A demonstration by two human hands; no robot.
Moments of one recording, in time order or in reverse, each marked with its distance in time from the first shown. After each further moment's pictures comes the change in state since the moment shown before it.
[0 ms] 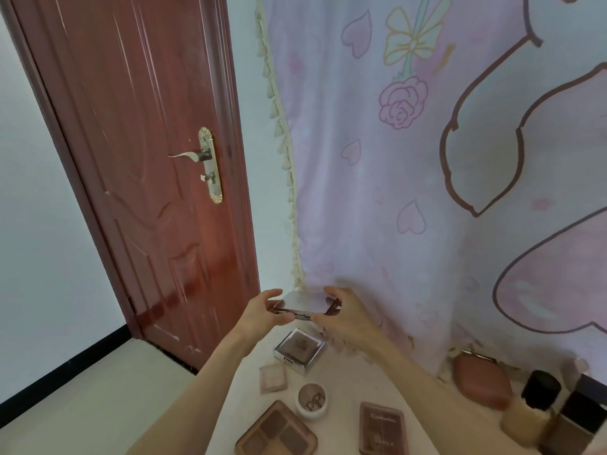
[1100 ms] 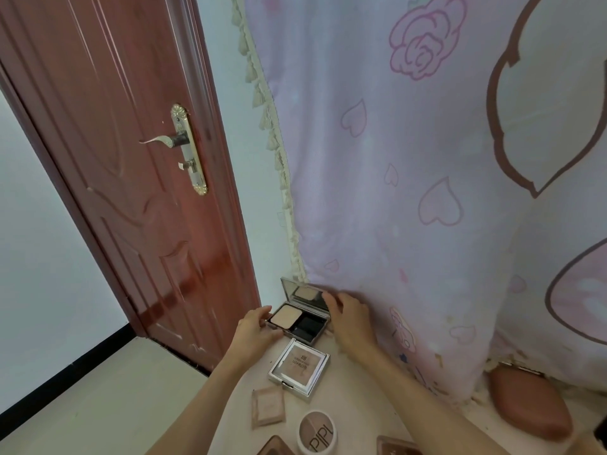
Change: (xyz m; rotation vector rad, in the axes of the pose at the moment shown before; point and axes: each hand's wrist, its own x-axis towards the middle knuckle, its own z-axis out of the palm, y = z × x) left_hand 0.068 -0.070 -0.005 0.493 0.159 0.032; right_hand 0.065 0.058 0.033 -0.040 0.229 0.045
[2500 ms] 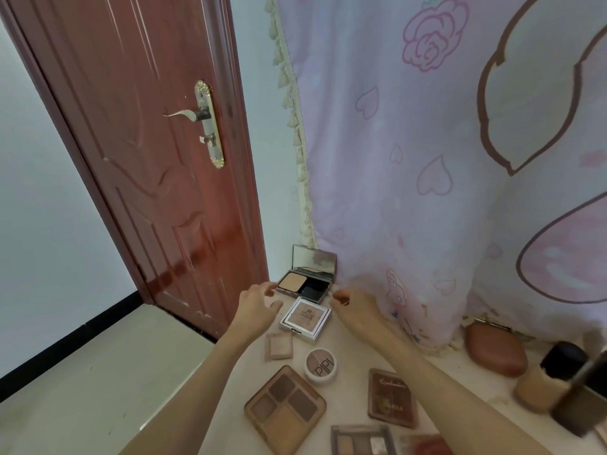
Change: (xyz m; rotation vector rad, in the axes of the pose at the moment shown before) left_hand -0.063 0.016 -0.020 0.136 0.064 0.069; right_hand -0.064 -0.020 -0.026 -0.214 -0.227 0.045
